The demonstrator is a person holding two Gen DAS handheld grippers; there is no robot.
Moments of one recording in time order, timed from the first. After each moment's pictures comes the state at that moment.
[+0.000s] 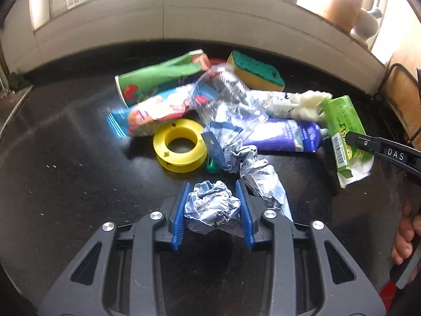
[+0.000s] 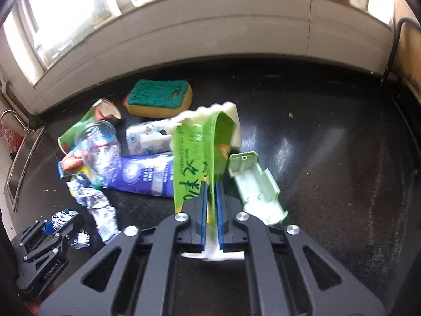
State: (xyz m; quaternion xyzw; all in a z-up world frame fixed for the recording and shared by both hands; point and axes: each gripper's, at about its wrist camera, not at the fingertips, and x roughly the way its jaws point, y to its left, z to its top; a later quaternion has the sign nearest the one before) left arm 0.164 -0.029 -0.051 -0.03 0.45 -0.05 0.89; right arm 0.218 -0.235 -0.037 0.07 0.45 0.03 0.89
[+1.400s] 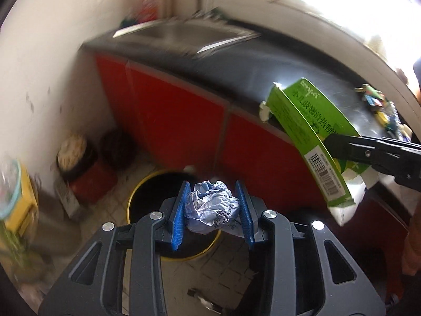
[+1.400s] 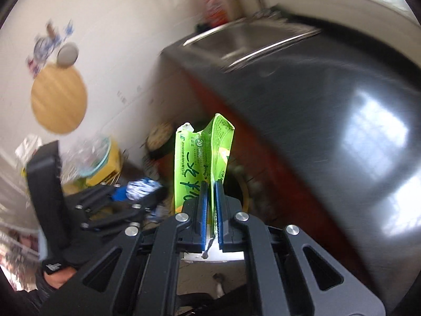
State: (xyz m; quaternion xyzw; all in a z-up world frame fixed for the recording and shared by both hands) left arm -0.211 0.332 -0.082 -0.17 0.42 0.22 0.86; right arm -0.045 0.261 -0.073 -0.09 0.46 0.49 0.74
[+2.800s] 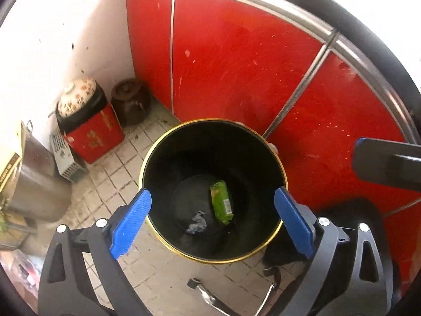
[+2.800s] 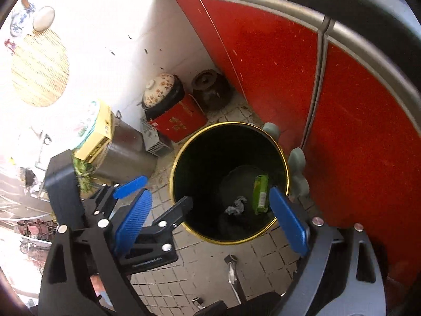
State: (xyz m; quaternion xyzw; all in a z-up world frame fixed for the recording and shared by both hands) left arm -0.230 0.409 -0.219 -0.23 0.45 0.27 0.82; right arm -0.057 0.361 -0.193 -0.12 0.55 0.48 0.67
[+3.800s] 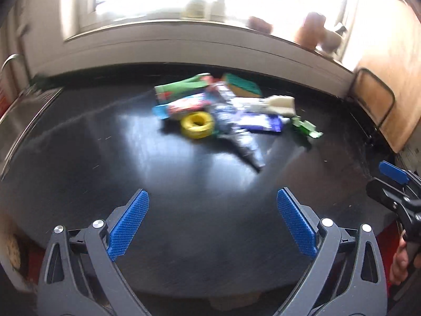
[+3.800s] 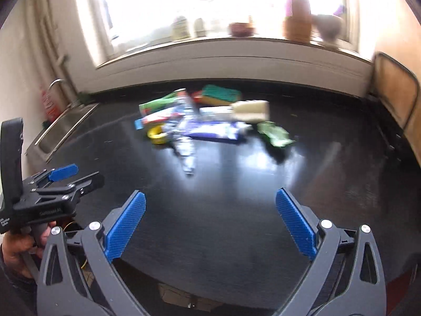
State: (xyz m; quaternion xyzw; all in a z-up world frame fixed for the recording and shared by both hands) left arm 0.033 -0.017 0.007 -0.03 0.41 -0.06 0.91; right arm 0.017 -0.218 0.020 0.02 0.37 0.08 0.93
